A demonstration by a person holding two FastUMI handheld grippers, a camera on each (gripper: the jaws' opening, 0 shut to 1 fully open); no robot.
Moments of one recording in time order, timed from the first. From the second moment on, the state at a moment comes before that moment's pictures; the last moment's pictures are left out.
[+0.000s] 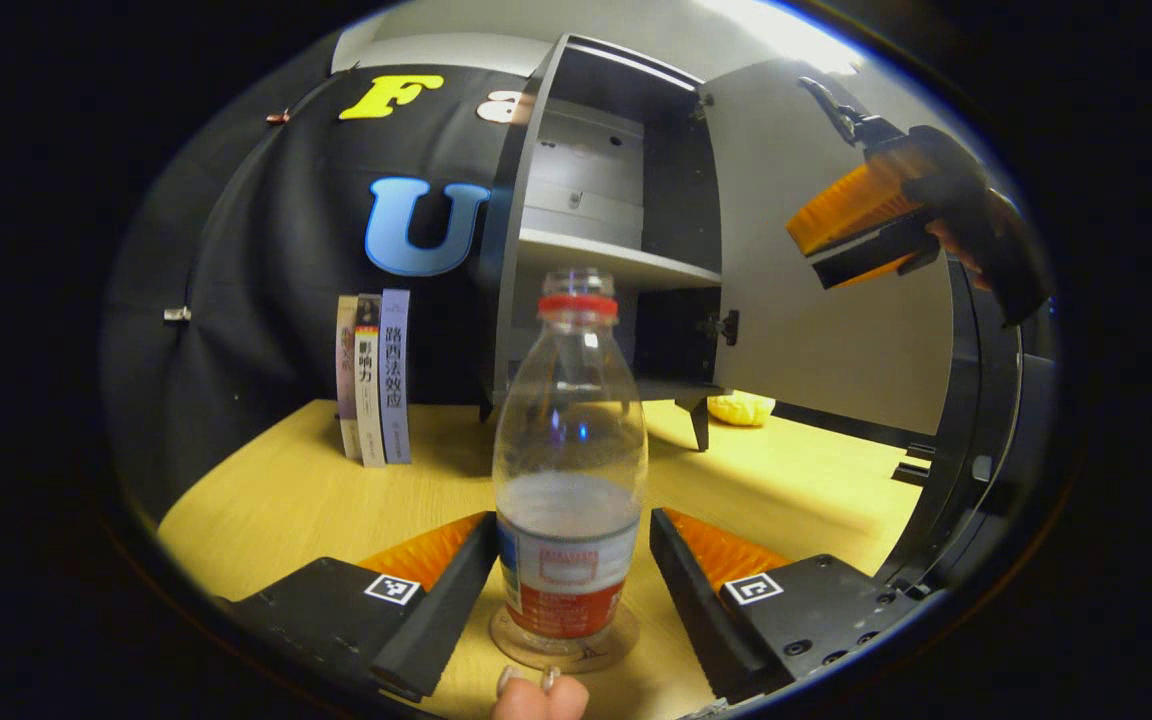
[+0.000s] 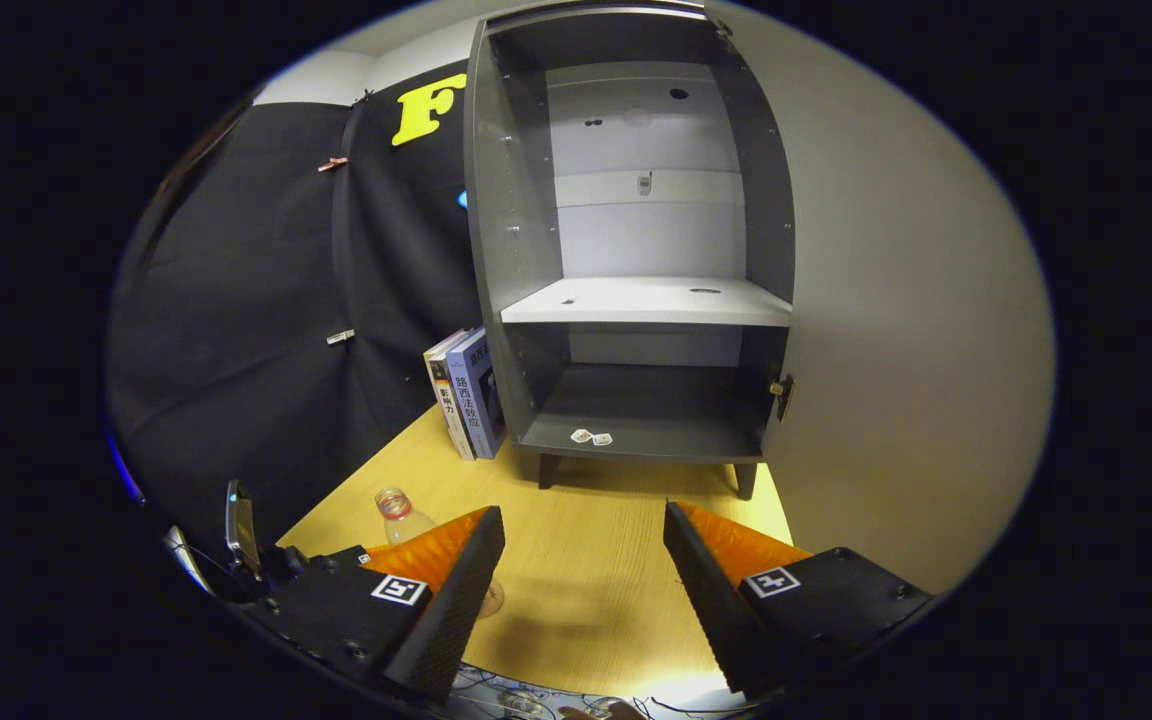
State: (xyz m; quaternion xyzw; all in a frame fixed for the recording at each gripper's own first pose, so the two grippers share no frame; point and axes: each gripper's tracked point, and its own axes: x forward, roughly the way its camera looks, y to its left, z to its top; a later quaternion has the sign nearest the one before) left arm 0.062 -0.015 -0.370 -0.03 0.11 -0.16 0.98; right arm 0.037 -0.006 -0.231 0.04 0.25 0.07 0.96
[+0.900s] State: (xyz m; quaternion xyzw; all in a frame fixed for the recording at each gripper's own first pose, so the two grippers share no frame) left arm 0.066 -0.096 -0.134 -0.07 0.06 -0.29 0.95; right arm -0.069 -0.103 -0.063 0.02 0.13 -0.08 0.99
